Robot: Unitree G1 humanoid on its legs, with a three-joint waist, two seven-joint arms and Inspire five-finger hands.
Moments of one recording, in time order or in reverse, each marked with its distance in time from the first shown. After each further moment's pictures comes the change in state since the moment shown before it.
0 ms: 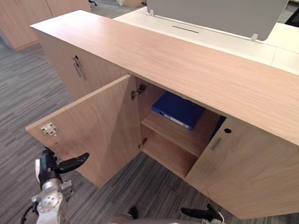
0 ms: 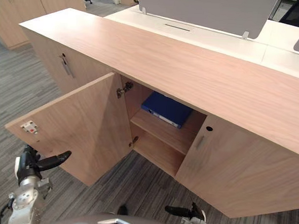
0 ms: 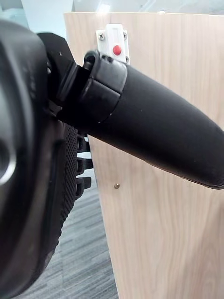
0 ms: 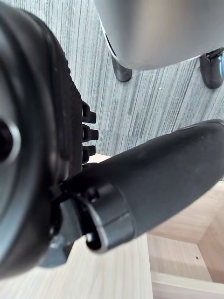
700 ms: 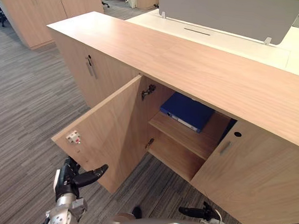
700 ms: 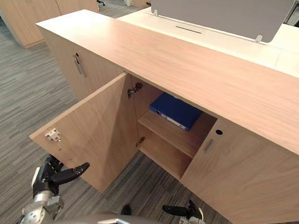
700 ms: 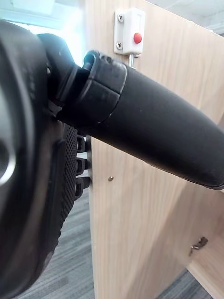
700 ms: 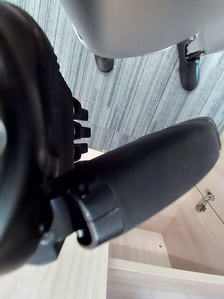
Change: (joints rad) left arm 0.204 -0.050 -0.178 -0.164 -0.110 -0.008 -0.123; right arm 0.012 0.003 0.050 -0.036 -0.006 -0.008 0.023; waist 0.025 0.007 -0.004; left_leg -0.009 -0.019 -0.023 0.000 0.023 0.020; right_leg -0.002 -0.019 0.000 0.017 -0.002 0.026
